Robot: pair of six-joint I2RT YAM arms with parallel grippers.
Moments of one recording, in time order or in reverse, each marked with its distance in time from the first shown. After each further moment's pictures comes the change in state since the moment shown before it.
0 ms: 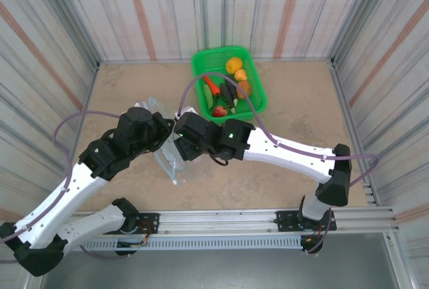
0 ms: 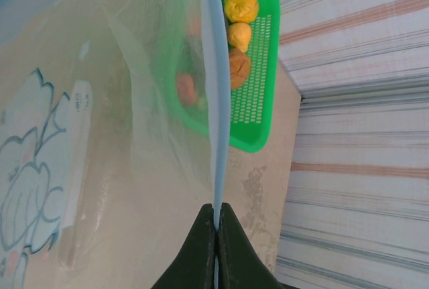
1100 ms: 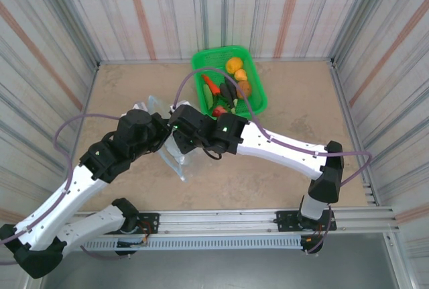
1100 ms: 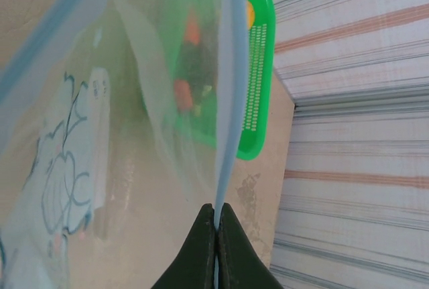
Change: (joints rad) left arm 0.000 -0.008 -0.039 0.040 -0.021 -0.018; right arm -0.035 0.071 0.086 0.028 -0.027 0.006
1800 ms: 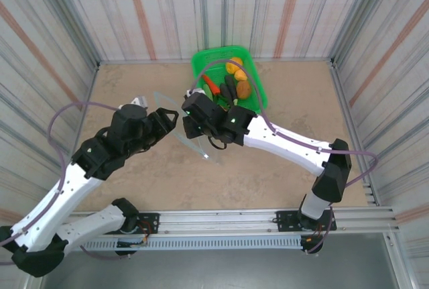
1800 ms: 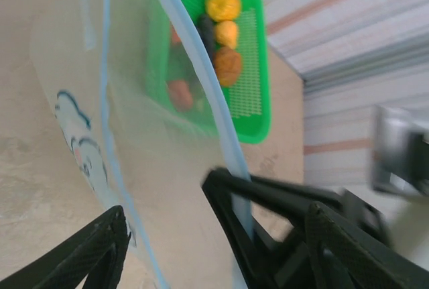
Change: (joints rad) left arm 0.014 -0.007 0.116 -0.099 0.068 0.226; right arm -0.126 -0.053 -0.143 0.154 -0.013 0.123
